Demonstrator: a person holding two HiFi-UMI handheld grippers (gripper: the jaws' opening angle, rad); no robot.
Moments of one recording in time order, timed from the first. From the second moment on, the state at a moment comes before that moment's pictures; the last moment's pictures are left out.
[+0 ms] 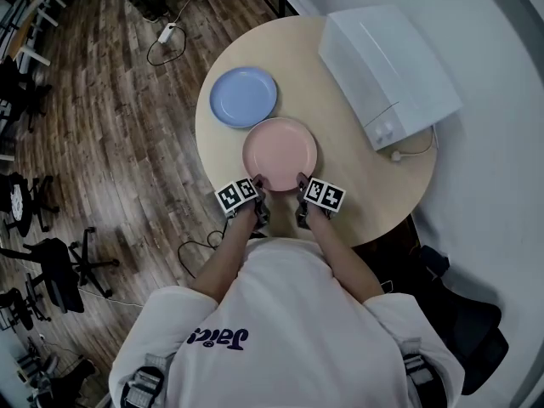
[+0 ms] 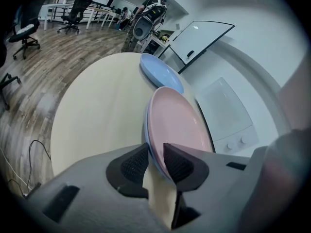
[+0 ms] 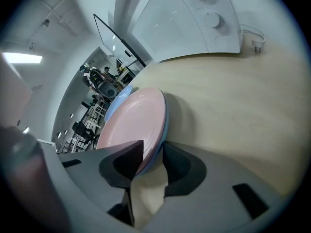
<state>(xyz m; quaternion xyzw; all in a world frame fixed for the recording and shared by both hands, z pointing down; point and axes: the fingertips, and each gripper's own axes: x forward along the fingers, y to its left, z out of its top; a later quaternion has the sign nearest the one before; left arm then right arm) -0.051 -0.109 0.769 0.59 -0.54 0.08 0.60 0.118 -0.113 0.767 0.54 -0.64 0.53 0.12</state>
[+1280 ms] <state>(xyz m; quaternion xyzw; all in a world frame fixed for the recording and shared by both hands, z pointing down) -0.124 -0.227 0.705 0.61 -0.57 0.06 0.54 0.041 -0.248 0.707 0.52 -0.70 0.47 0.12</state>
